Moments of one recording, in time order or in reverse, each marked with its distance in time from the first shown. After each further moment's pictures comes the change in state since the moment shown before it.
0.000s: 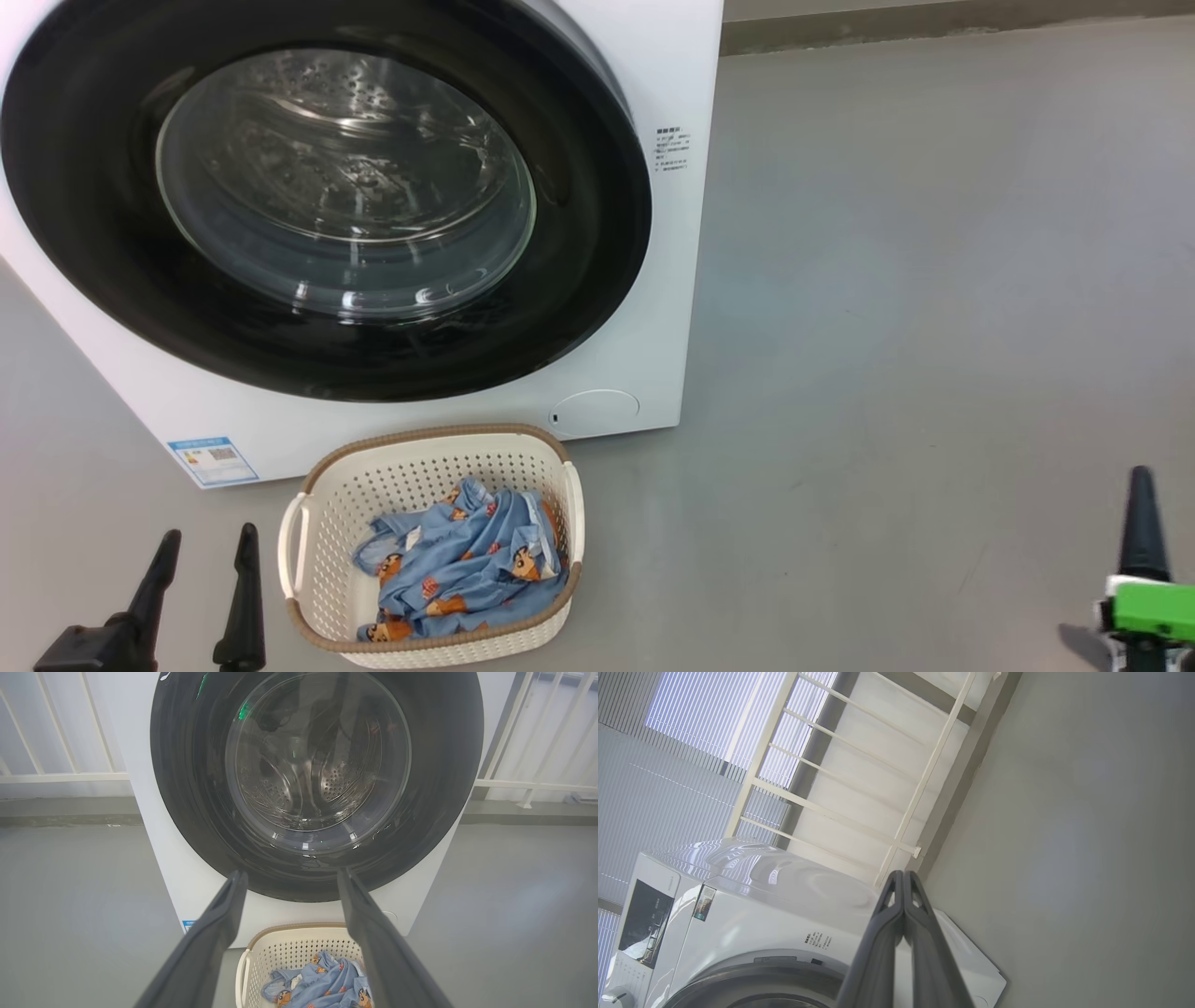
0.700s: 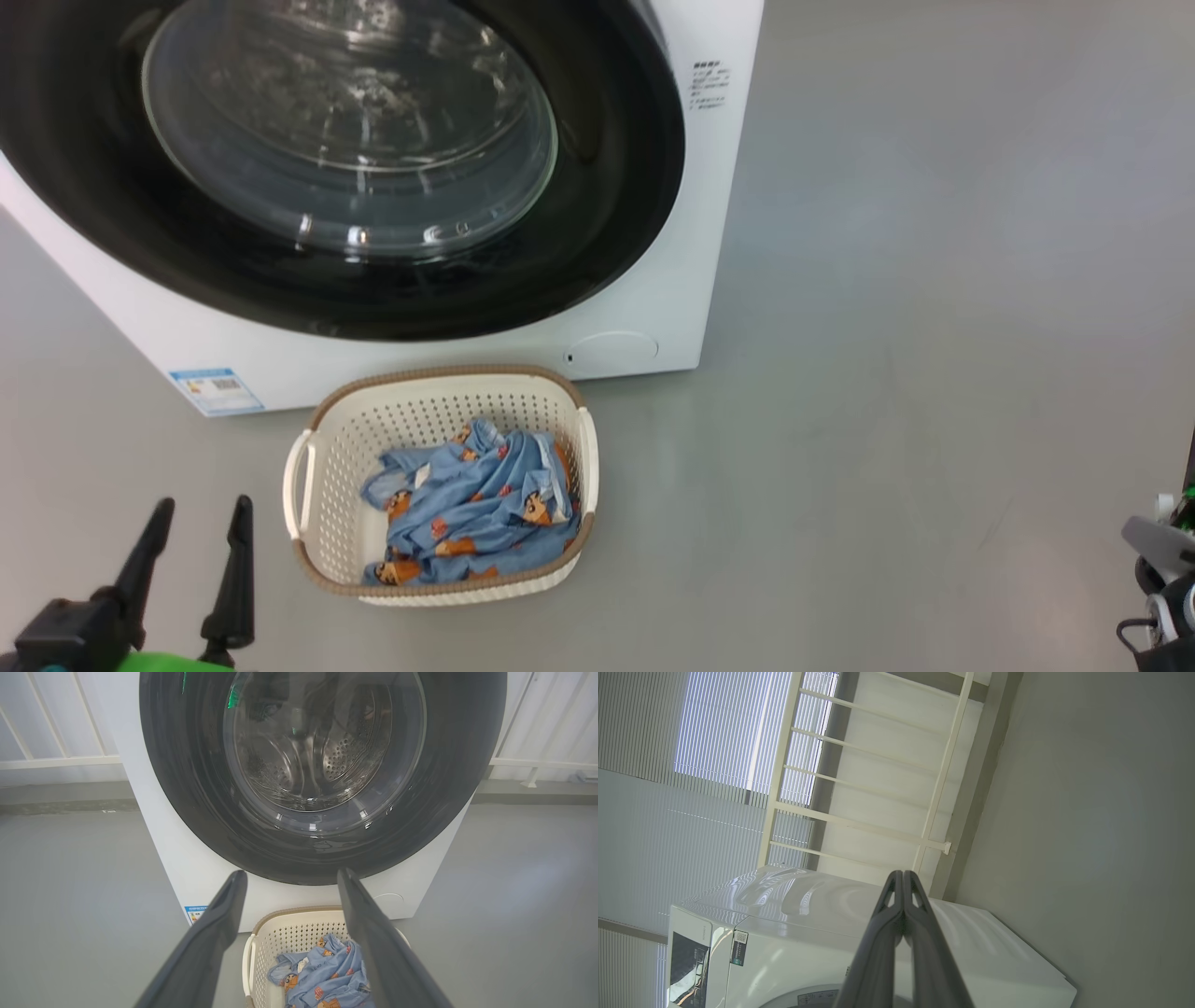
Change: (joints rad) left arm -0.018 0.057 -0.047 -0.023 -0.045 0.000 0.000; right arm -0.139 -0.112 -0.019 0.005 0.294 0.000 0.075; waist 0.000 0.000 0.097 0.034
